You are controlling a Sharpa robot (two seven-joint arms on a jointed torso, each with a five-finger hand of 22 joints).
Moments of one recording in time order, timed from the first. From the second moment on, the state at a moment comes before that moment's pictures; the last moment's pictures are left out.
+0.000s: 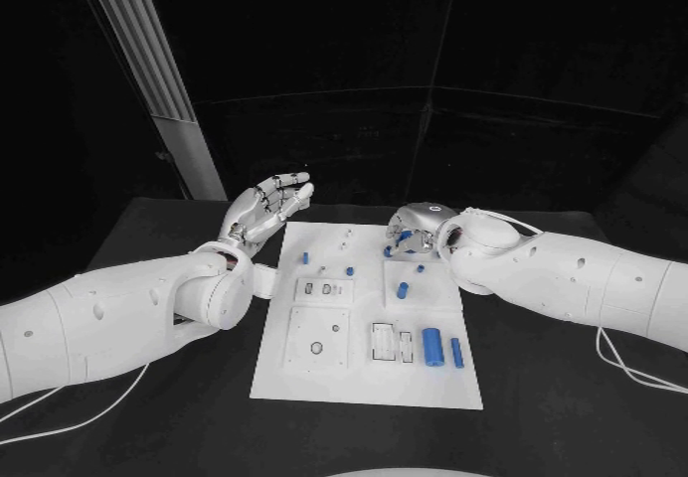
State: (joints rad) left arm 1.28 -0.72 -0.24 1.42 0.01 -0.40 0.68; left_hand 1.18 -0.06 -0.06 0.30 0.40 0.29 0.14 0.58 0.08 0.32 0.27 0.67 0.07 0.13 0.26 0.85 0.06 0.08 0.27 0.29 0.16 0.40; right arm 1.24 -0.60 -0.11 1.21 -1.55 -0.26 -0.19; right_hand 1.60 0.17 -0.24 0.11 0.05 0.81 0.14 0.24 0.06 0.83 0.09 0.38 0.06 1.47 0.03 1.55 1.31 0.01 1.47 0.14 1.57 1.31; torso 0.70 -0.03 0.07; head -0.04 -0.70
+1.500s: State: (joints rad) left arm 1.28 -0.72 -0.24 1.41 0.01 -0.39 0.68; left_hand 1.18 -0.05 -0.06 0.29 0.40 0.29 0.15 0.58 0.08 0.32 0.27 0.67 0.07 0.13 0.26 0.85 0.06 0.08 0.27 0.29 0.16 0.40; right arm 1.24 -0.53 -0.10 1.13 -1.56 -0.16 -0.23; right_hand 1.65 0.21 -0.23 0.15 0.05 0.93 0.12 0.21 0.07 0.99 0.07 0.31 0.06 1.47 0.01 1.55 1.31 0.01 1.47 0.12 1.57 1.31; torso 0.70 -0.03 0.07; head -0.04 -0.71
